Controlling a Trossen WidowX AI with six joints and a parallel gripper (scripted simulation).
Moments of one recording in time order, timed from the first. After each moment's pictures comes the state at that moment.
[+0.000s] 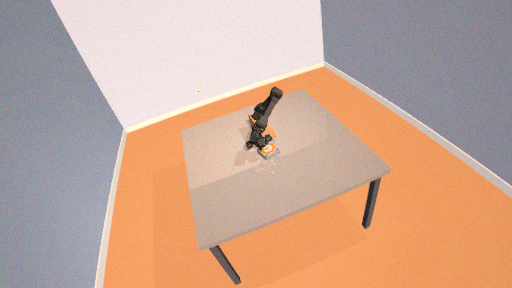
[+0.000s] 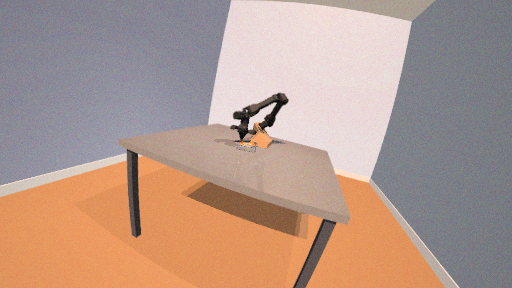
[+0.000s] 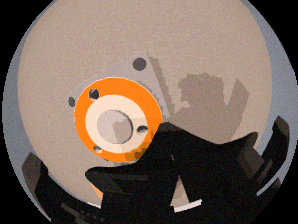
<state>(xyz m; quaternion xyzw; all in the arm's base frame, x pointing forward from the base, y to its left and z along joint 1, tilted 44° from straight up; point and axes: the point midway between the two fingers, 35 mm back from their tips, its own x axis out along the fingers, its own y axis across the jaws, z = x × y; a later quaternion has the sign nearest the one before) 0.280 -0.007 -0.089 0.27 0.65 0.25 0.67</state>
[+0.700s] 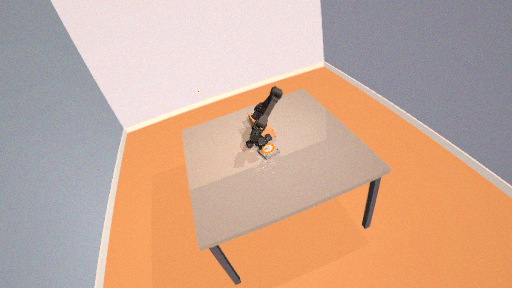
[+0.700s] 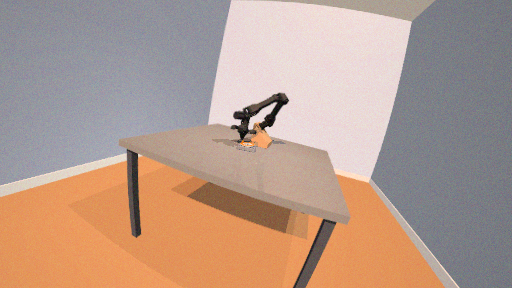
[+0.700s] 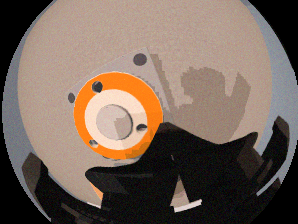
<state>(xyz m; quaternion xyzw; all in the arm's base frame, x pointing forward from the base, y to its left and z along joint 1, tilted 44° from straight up) 0.275 -0.006 -0.088 0.27 0.65 0.25 0.67</state>
